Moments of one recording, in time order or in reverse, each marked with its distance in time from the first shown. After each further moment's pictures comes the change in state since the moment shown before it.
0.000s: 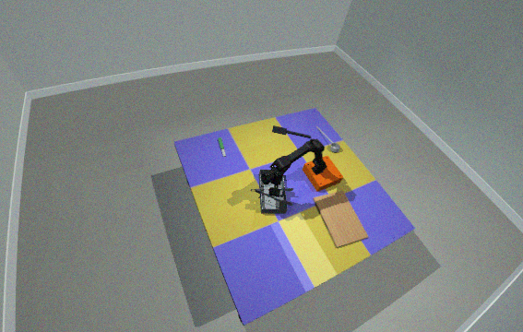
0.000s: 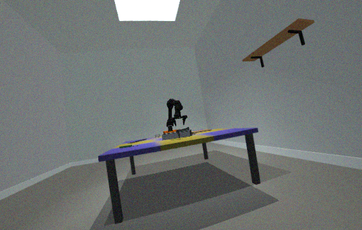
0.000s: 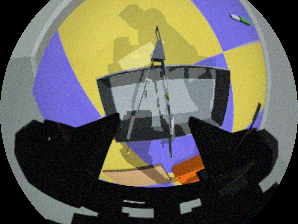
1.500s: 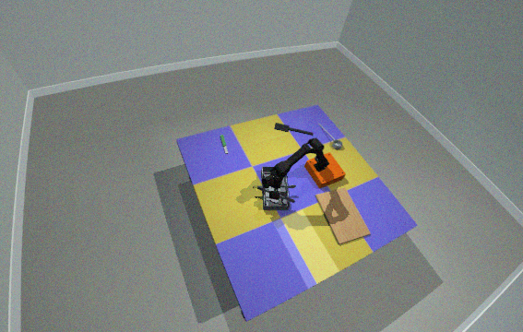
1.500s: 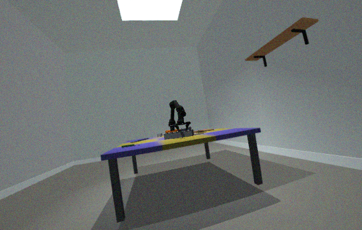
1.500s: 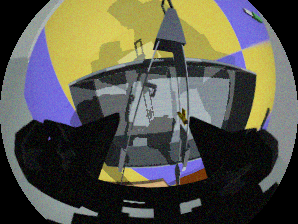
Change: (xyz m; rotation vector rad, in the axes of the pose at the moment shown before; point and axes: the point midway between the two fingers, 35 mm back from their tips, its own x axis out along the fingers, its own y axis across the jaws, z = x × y) arm 0.072 0.001 0.001 0.000 -0.003 0.003
